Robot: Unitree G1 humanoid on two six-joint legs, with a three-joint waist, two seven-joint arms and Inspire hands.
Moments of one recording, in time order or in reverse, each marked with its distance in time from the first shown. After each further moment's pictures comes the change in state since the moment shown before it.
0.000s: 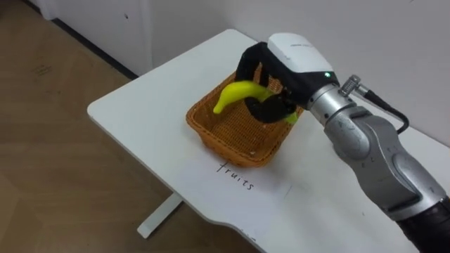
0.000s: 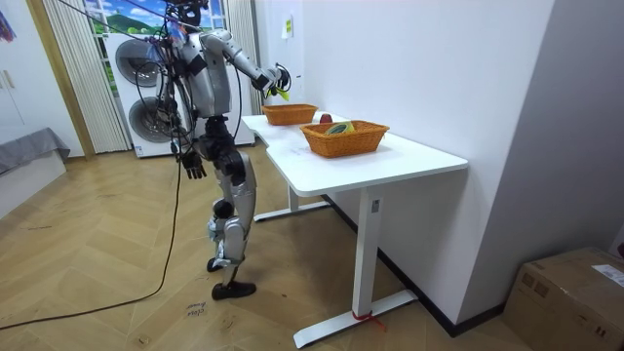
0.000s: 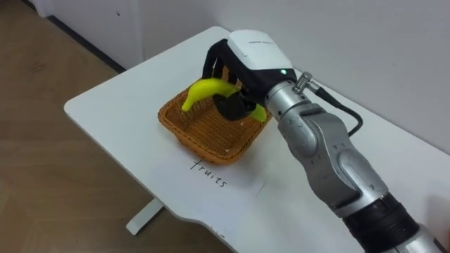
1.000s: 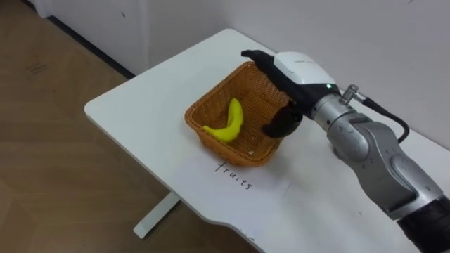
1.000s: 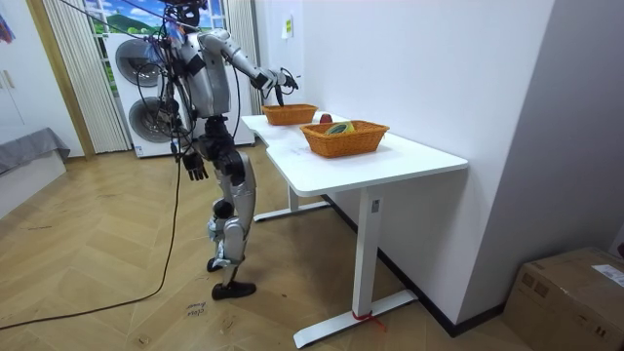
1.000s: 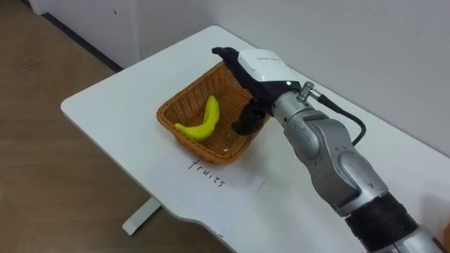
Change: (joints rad) left arm -0.039 0.003 -0.008 0.052 -0.009 -0.003 -0.001; right arm 0.000 -0.011 0.007 0.114 0.002 -0.009 0.028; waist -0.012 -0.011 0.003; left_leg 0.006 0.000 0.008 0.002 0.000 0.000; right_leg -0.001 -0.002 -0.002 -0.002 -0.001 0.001
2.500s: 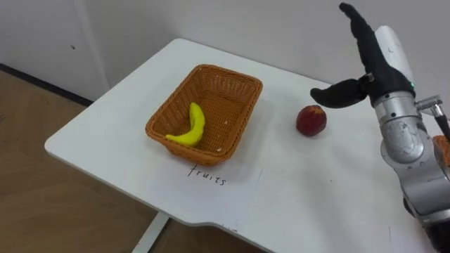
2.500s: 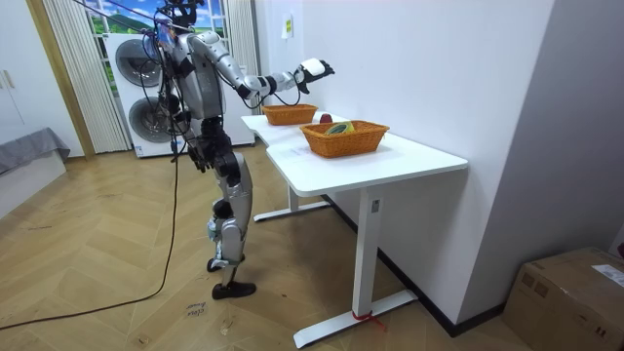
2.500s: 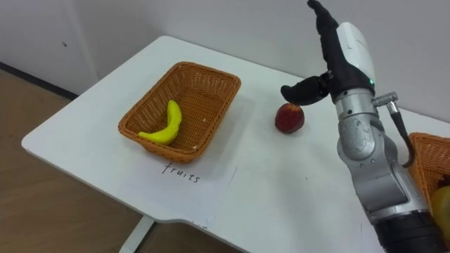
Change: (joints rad) left arm 0.060 -0.033 -0.002 -0.038 -0.006 -0.006 0.061; right arm 0.116 0.004 -0.289 0.110 0.311 -0.057 -0.331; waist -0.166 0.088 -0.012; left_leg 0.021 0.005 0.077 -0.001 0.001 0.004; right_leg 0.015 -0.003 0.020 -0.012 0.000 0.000
